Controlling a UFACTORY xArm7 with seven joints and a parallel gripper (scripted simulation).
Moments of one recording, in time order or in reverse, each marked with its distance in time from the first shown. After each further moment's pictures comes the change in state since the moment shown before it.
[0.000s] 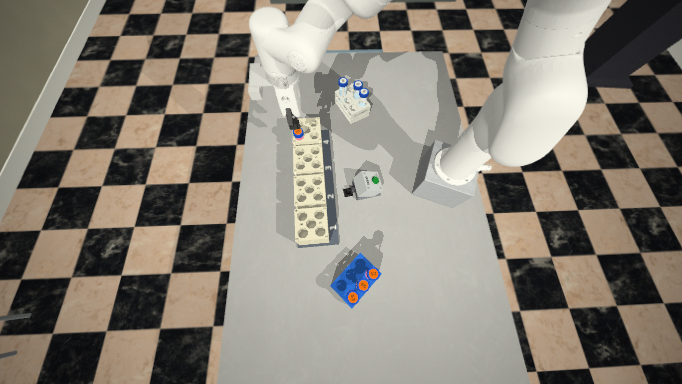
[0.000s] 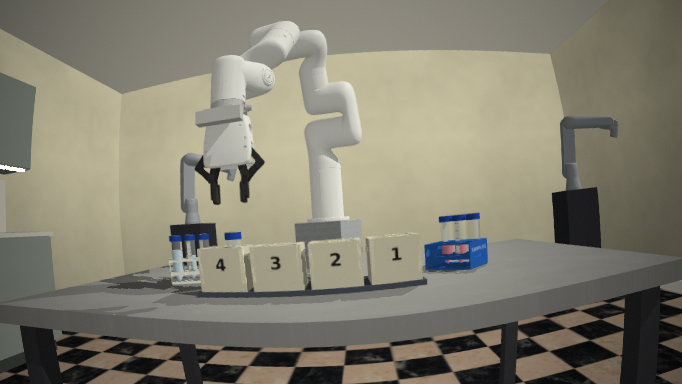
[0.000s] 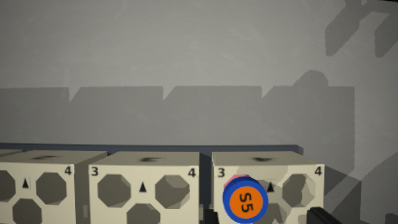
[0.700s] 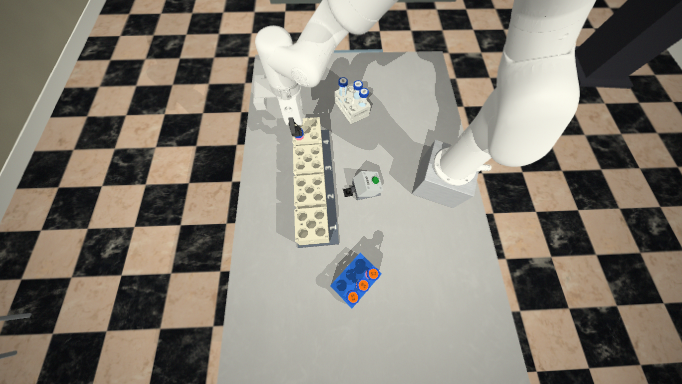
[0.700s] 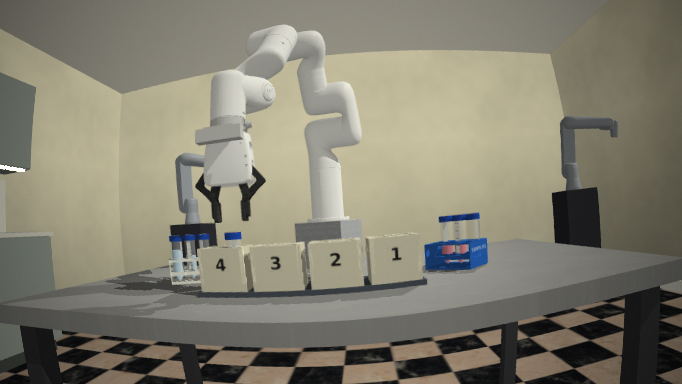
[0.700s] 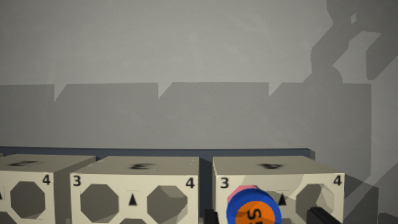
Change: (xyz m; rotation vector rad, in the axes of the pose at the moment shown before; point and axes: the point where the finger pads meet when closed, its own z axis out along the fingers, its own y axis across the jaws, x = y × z) arm 0.000 0.000 0.036 0.000 0.000 0.000
